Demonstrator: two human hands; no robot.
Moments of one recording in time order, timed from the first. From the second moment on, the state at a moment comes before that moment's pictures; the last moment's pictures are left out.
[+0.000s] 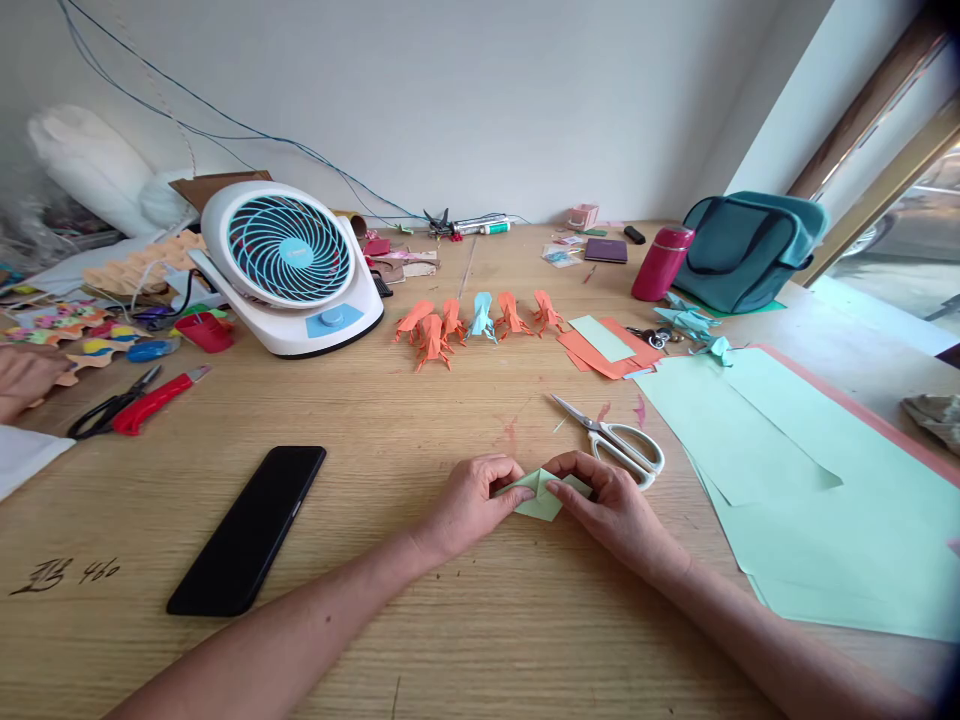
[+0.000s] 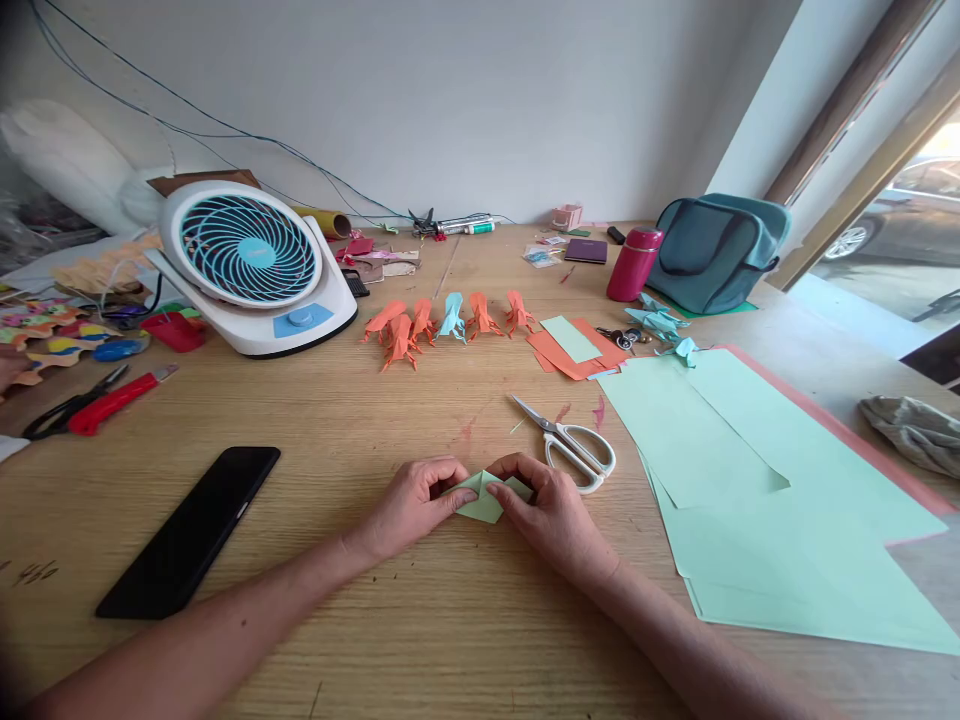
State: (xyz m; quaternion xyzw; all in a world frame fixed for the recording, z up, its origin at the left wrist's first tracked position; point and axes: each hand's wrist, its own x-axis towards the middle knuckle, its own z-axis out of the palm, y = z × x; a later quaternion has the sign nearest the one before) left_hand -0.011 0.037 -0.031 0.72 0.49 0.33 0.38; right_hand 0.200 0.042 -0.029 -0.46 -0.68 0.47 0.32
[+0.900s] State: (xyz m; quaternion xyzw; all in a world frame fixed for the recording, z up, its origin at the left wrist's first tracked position) left_hand -0.018 0.018 -0.024 0.83 0.45 0.30 0.14; right_hand 0.207 0.036 -0.027 -0.42 -0.80 0.34 0.26
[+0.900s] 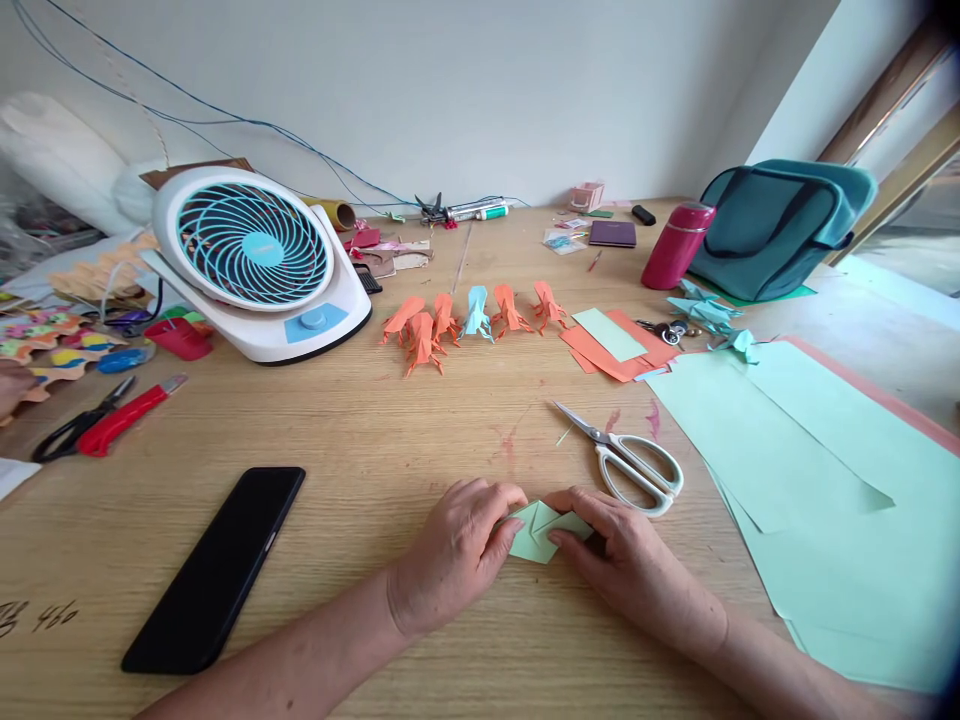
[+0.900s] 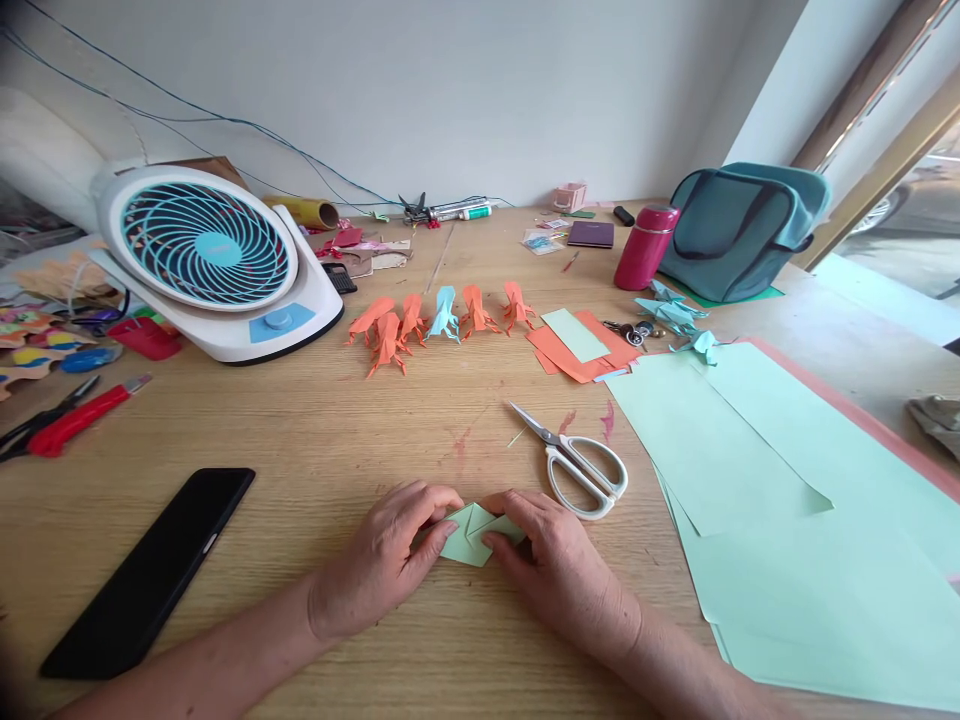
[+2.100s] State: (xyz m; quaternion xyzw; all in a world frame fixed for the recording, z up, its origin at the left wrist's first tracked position) left_hand -0.007 0.010 -0.022 0.90 0.33 0.27 0.07; right_hand 0.203 0.035 -0.028 -0.38 -0.84 0.29 0.27
